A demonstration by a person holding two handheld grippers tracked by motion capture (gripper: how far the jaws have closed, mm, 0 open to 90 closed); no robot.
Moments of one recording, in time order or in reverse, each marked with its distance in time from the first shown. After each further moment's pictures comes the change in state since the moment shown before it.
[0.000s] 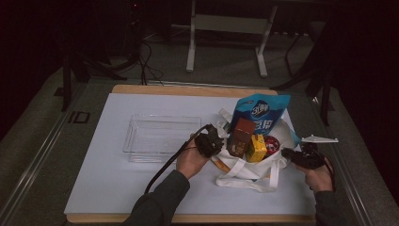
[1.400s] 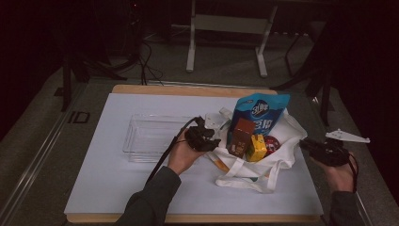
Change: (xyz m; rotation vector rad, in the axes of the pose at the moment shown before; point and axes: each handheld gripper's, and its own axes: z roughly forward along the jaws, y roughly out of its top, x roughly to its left) left arm 0.026 -0.003 -0.032 -0.092 -0.061 -0.071; right arm -0.006 0.020 -0.066 -0.182 -0.108 -0.068
